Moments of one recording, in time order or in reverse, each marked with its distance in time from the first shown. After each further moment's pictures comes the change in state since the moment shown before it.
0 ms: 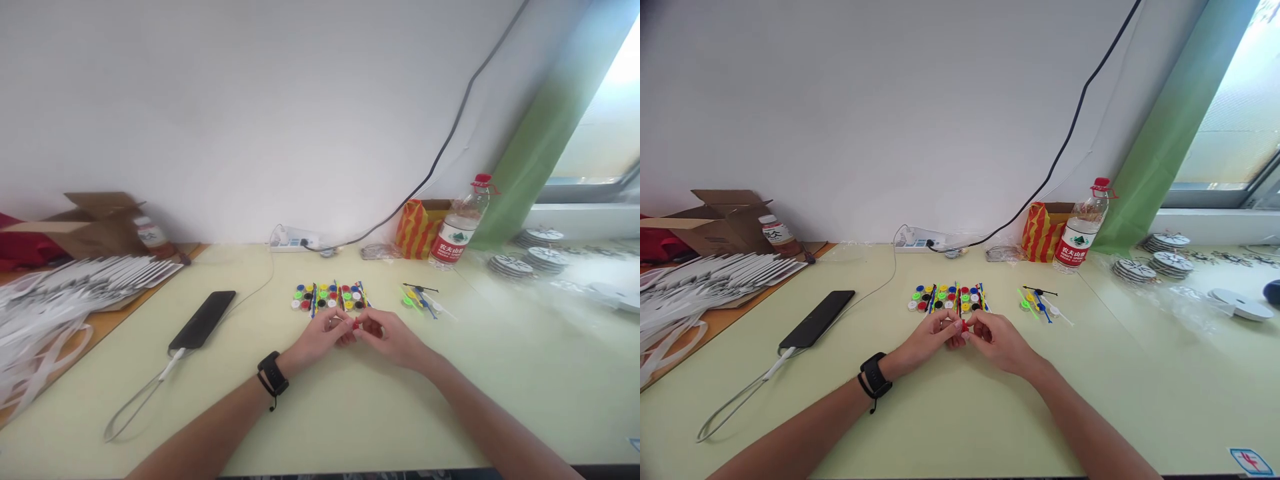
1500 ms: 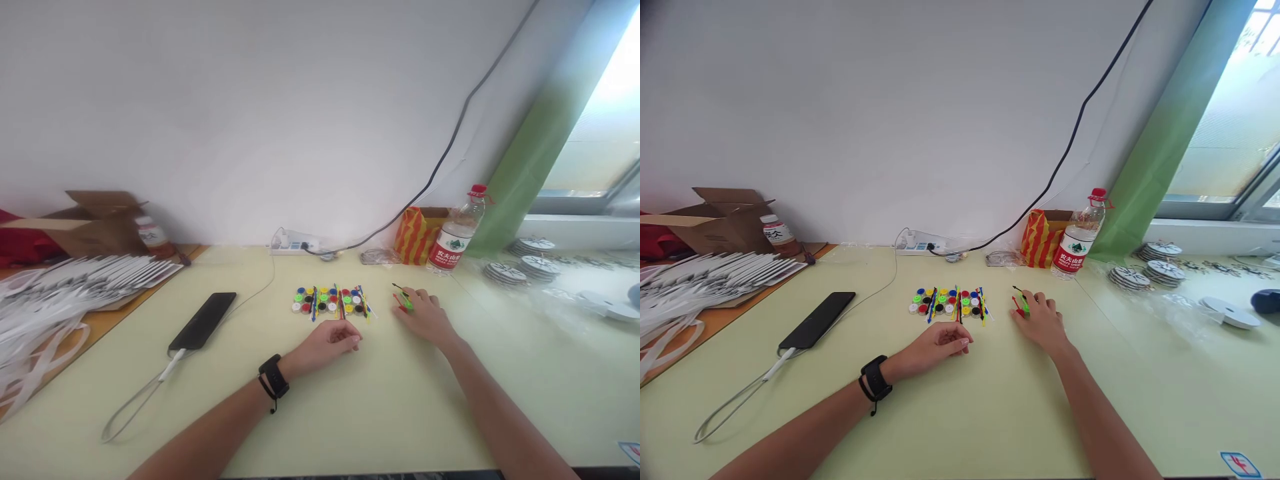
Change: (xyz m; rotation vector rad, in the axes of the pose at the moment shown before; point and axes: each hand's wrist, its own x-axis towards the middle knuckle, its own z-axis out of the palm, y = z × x) left_hand -0.002 0.000 0.000 0.141 -0.132 -0.046; right_hand -0.001 0.084 -0.060 -0.775 0.262 0.601
